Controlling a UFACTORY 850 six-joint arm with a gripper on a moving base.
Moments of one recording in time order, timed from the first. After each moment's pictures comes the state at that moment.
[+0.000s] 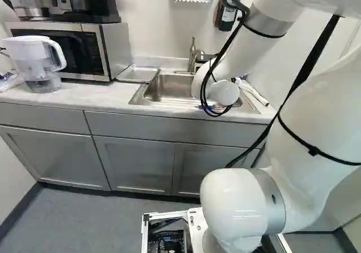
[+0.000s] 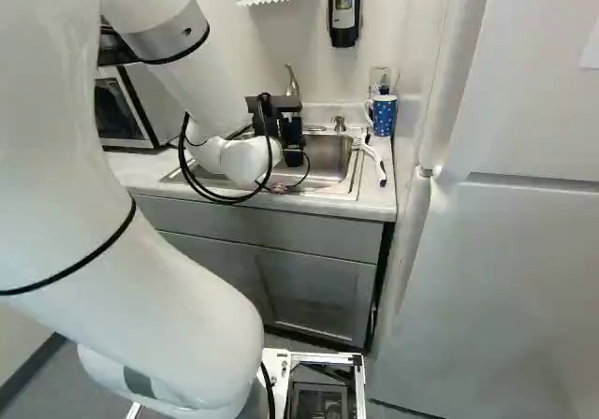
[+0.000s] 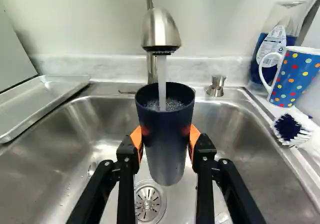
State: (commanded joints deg) arm -4.5 3.9 -27.4 0.0 44.4 0.0
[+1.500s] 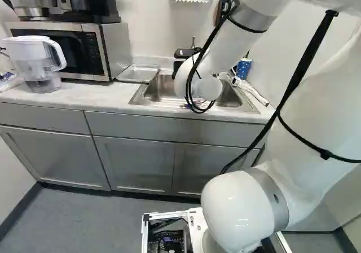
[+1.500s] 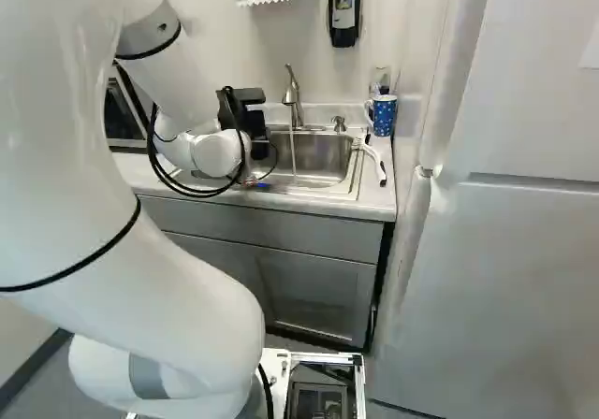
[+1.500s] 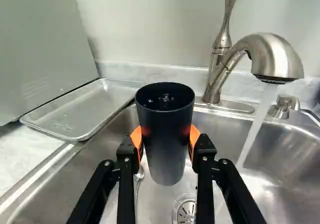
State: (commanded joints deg) arm 7.9 3.7 -30.3 0.0 44.4 0.0
